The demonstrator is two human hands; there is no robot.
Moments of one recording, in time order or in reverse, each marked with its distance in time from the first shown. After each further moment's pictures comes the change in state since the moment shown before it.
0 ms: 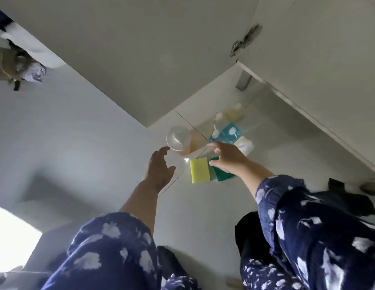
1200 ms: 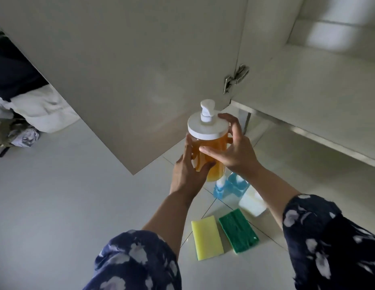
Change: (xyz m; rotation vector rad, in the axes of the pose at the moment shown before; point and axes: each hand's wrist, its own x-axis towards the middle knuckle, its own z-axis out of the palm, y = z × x) left_hand 0.123 0.047 0.078 -0.262 0.342 0.649; right_hand 0.103 0.022 -0.010 0.335 0.907 -0.652
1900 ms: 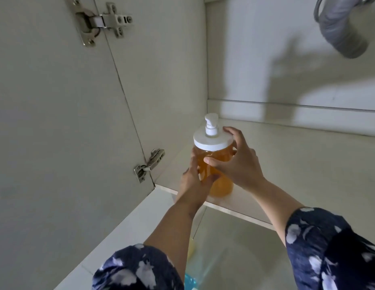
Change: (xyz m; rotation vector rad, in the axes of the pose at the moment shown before) left_hand 0.160 0.157 0.186 -0.189 -0.297 0.138; right_hand 0.116 0.090 -0.211 -0.192 0.341 0.148
